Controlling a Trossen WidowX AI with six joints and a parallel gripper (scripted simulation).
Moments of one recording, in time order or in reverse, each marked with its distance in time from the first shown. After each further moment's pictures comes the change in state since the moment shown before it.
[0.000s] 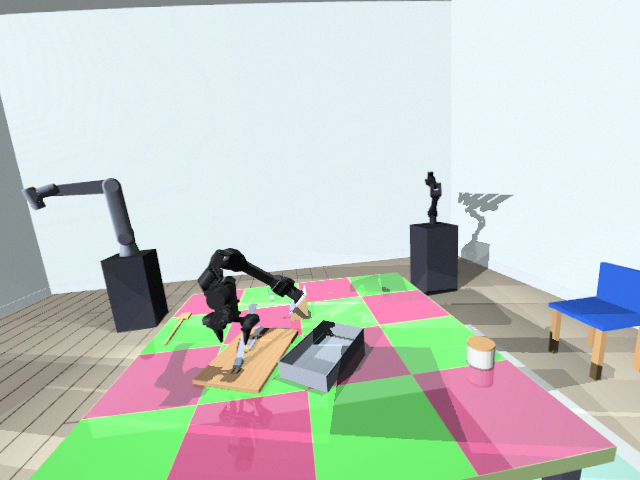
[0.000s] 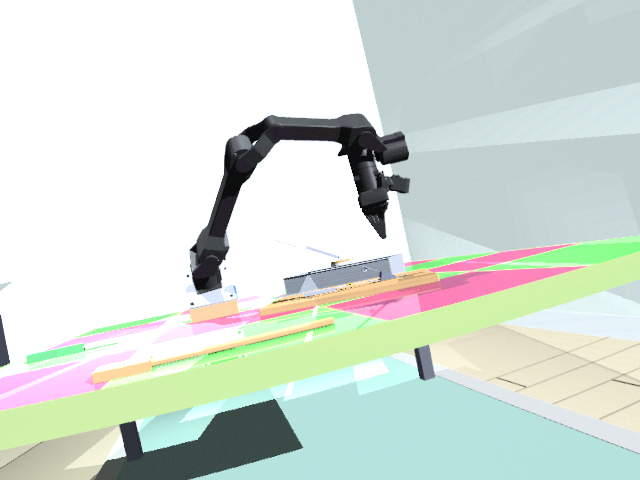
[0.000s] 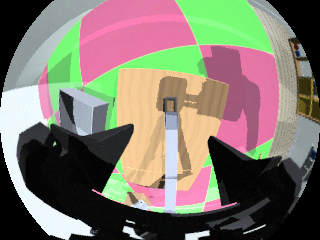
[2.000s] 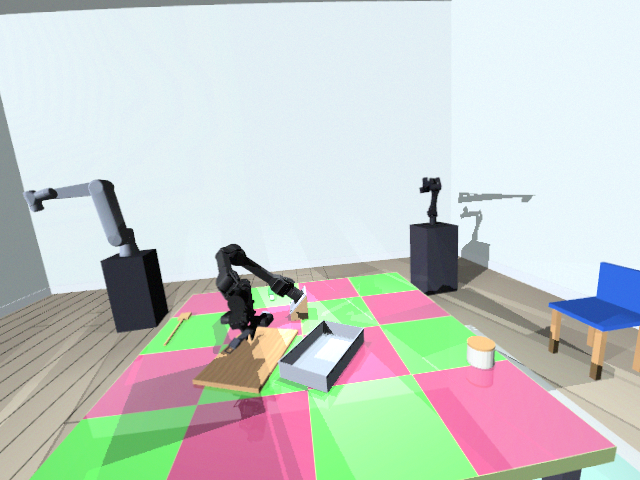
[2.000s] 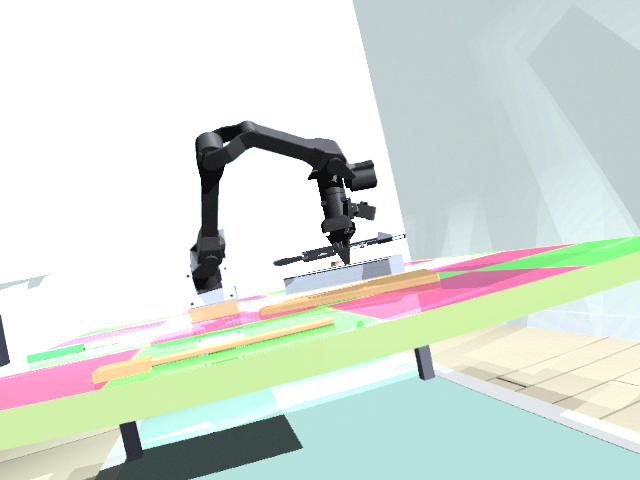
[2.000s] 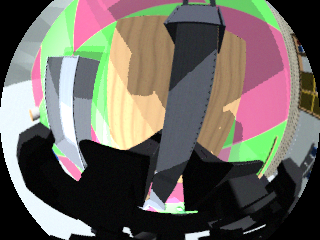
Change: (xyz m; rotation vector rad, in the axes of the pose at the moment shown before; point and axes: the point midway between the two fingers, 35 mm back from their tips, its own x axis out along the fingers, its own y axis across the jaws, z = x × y) arm 0.033 0.005 -0.090 -0.008 0.063 -0.019
